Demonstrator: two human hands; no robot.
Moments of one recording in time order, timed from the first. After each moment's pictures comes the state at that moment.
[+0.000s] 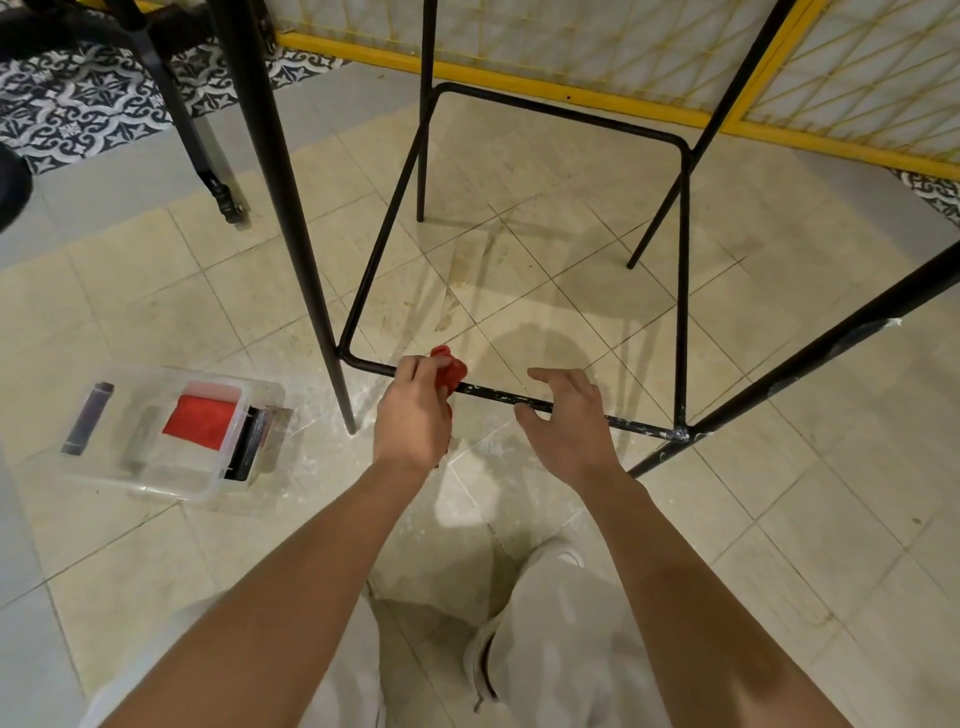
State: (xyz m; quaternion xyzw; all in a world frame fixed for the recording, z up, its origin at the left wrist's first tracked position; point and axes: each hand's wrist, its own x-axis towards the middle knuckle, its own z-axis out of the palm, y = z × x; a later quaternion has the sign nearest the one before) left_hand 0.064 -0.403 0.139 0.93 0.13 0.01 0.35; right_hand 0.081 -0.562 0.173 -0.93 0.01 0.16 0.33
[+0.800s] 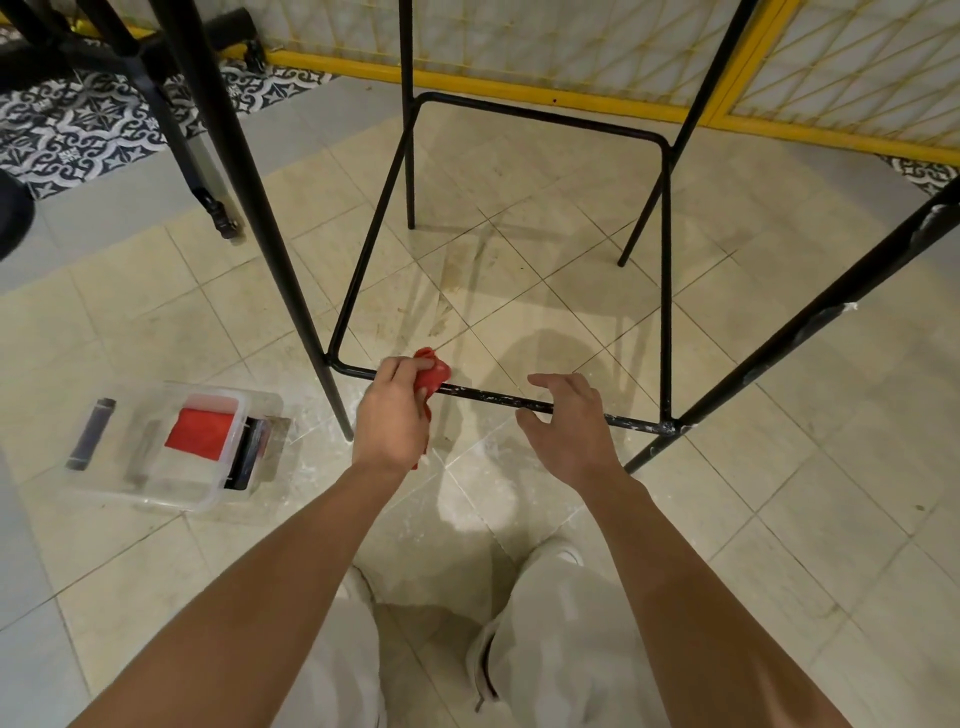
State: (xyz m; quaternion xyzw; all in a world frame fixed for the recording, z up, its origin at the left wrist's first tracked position) left_hand 0.065 -0.398 0.146 0.94 0.13 -0.01 0.32; right_hand 0.078 -0.578 0.173 -0.93 0.03 0.17 0.33
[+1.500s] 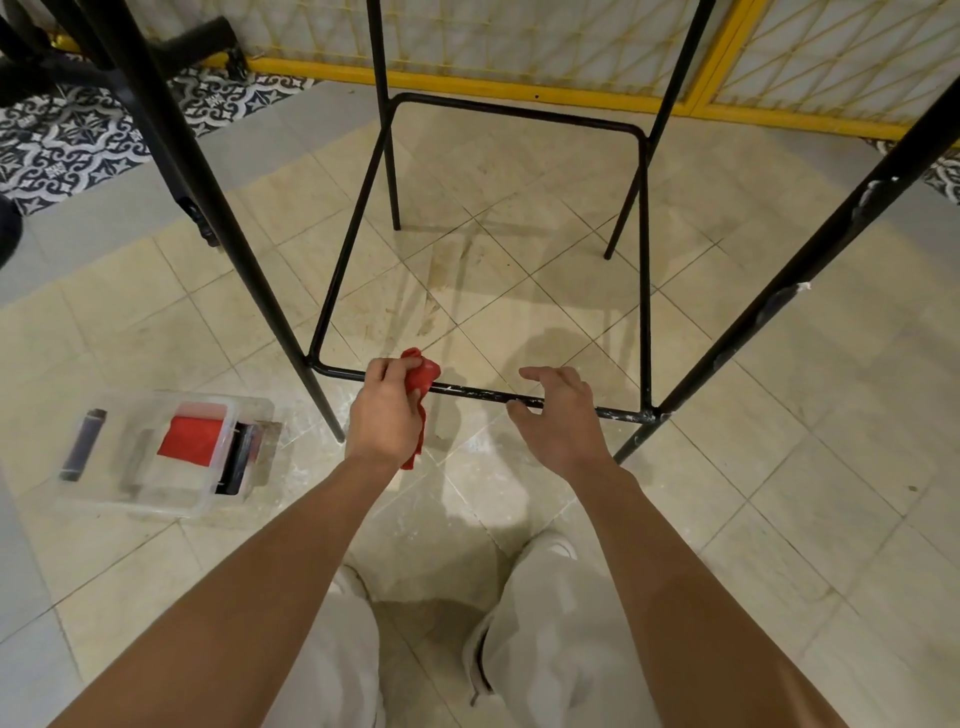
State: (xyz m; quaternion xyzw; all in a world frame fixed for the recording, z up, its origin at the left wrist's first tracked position) left_hand 0.069 -0.412 0.149 0.94 0.15 -0.06 0.31; right_hand 0.078 -0.589 0.177 -0.92 0.04 0.17 0.35
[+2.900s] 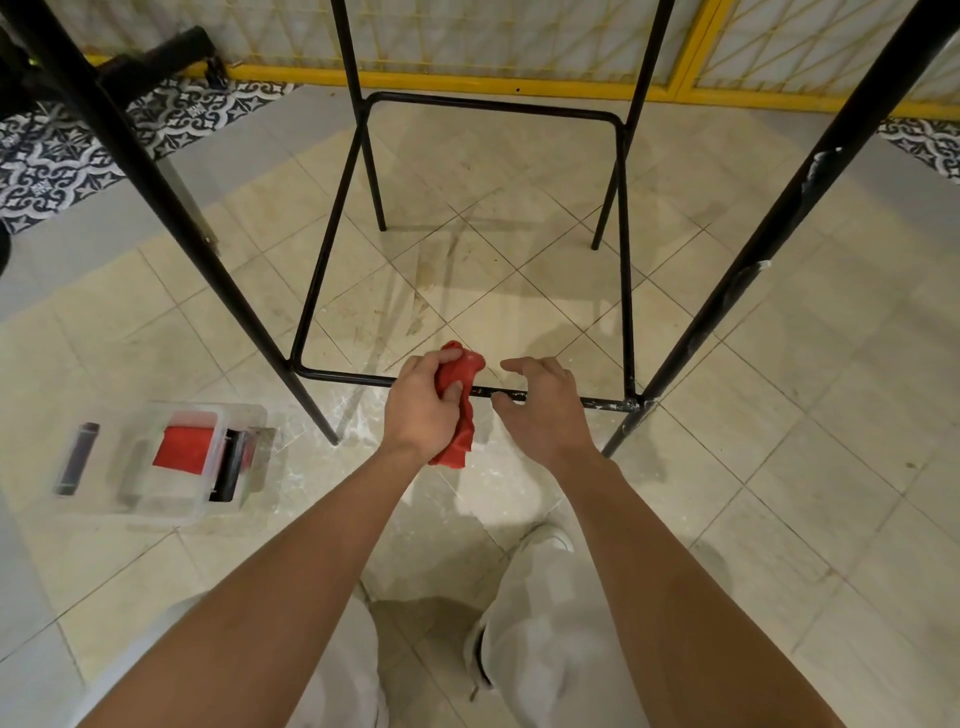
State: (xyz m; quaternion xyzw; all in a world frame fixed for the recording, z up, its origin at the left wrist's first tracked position) left_hand 0.077 -0.459 0.162 0.89 0.13 -0.10 0.41; right_hand 0.079 -0.595 0.175 -0.92 0.03 0.15 0.36
